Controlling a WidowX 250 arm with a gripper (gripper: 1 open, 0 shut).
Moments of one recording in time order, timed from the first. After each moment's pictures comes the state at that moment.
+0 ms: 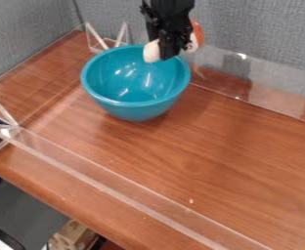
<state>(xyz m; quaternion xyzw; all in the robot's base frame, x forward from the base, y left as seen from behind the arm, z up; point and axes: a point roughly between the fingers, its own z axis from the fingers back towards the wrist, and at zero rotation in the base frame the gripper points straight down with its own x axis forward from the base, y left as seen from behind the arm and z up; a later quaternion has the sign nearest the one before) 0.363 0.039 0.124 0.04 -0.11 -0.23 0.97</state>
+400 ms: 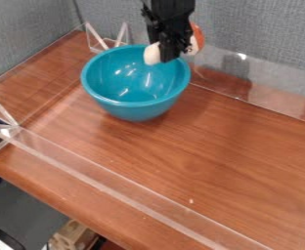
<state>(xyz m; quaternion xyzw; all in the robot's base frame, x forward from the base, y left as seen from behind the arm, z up) 0.364 0.039 0.120 0.04 -0.11 -0.24 0.96</state>
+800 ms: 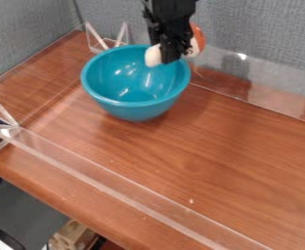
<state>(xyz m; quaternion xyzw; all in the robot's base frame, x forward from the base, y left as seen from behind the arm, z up) 0.366 0.038 0.120 0.04 -0.11 -0.24 0.96</state>
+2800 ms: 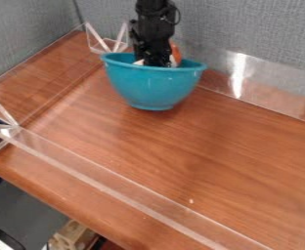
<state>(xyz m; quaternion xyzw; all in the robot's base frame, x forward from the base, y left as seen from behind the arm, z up) 0.398 0.090 0.063 0.04 -0.05 -0.22 0.97</state>
